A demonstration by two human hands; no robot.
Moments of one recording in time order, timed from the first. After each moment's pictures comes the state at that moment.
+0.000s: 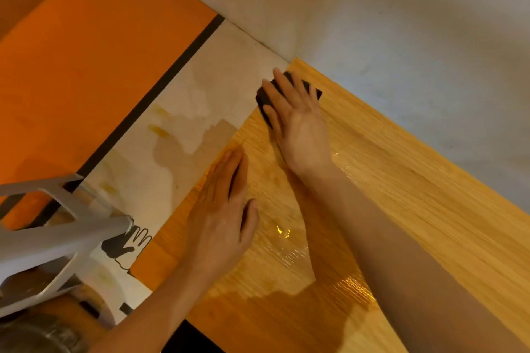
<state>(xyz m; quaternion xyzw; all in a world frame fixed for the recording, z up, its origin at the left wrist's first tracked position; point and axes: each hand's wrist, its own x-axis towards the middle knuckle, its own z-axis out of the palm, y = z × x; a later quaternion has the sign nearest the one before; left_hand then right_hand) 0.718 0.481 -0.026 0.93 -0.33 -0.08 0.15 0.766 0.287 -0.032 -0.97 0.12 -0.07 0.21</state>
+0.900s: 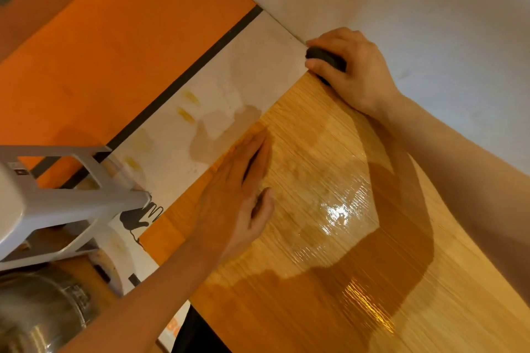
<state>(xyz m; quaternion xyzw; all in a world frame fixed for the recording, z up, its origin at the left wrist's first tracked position) 0.717 0.484 -0.034 0.92 -0.33 -0.05 0.20 0.820 0.206 -0.033 -0.95 -0.03 -0.08 0.31</state>
